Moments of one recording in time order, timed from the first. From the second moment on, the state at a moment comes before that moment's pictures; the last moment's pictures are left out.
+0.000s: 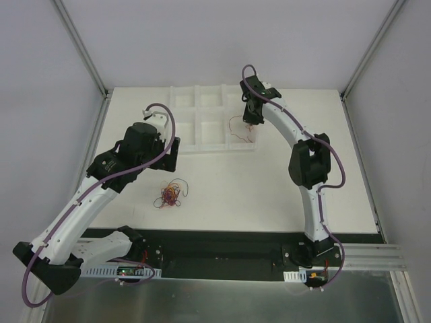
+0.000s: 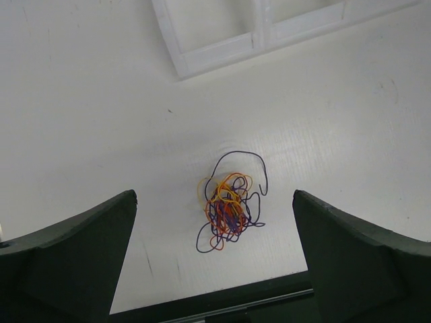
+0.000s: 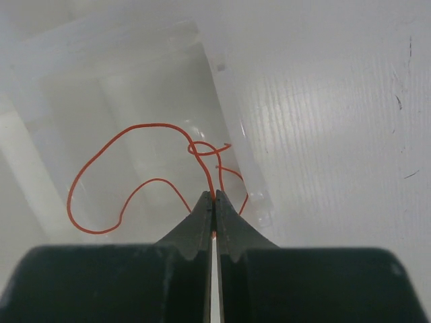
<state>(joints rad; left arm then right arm) -0.57 0.99 1.18 -0.89 -0.25 -0.20 0.46 2.22 2.11 -0.92 0.30 0.59</state>
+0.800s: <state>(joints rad) -0.53 1.10 1.21 -0.92 -0.19 -0.31 0.43 2.30 2.11 -0.86 0.03 0.57</state>
